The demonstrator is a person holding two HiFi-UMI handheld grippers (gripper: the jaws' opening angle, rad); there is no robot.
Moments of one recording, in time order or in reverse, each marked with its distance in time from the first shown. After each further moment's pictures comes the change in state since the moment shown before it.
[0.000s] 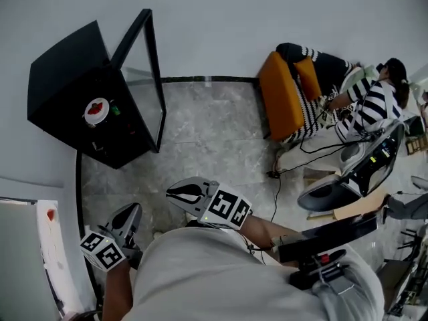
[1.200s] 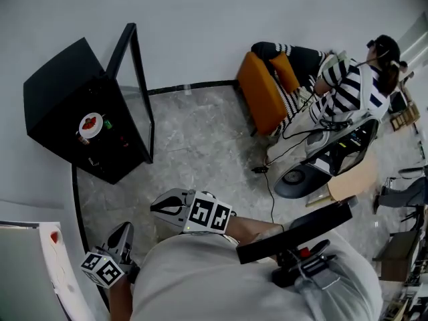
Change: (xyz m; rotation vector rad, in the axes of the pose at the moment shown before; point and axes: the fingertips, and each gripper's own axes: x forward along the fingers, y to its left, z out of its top) left arm -0.076 -0.010 -0.010 0.018 0.025 0.008; right arm 0.020 0.077 0.037 -0.049 0.038 0.032
